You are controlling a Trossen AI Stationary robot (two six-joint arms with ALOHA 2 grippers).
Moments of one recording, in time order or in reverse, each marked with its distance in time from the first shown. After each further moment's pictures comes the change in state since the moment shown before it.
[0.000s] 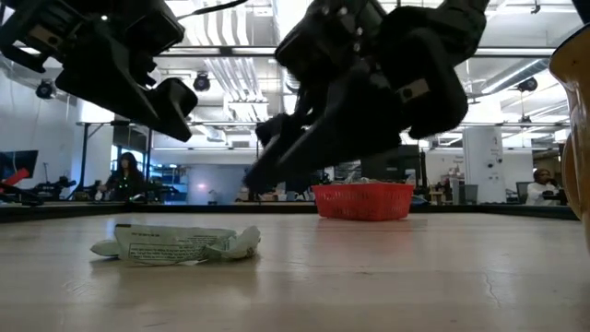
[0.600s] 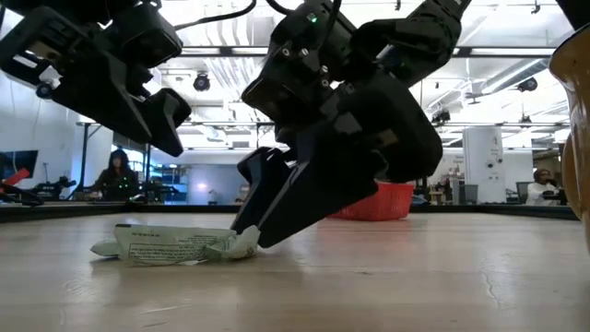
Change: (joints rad) left arm -0.003 0.002 -0.007 -0.056 -0.026 -0.034; right arm 0.006 0.128 0.145 -0.172 0.066 -0.015
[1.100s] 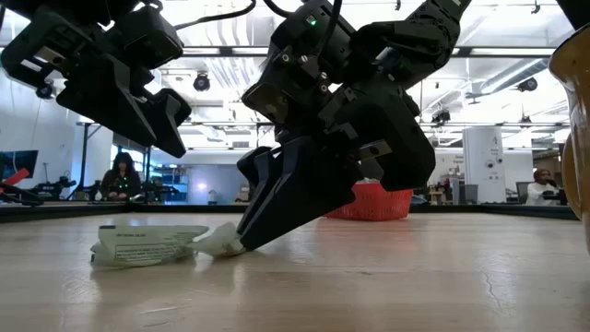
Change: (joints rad) left arm 0.000 0.000 0.000 -0.003 -0.029 0.000; right arm 0.008 0.002 -0.002 0.000 0.018 -0.034
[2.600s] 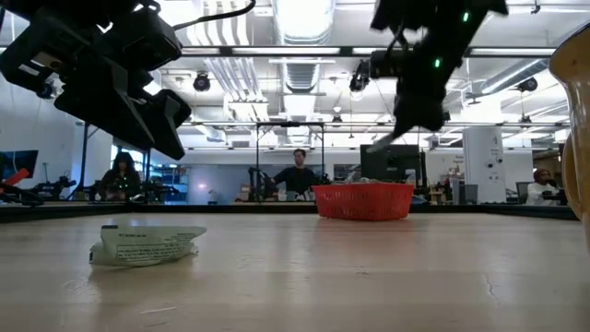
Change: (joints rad) left arm 0.000 0.001 -0.007 0.003 -0.002 0.020; right arm -0.165 -0.645 -0.204 -0.908 1.177 0.368
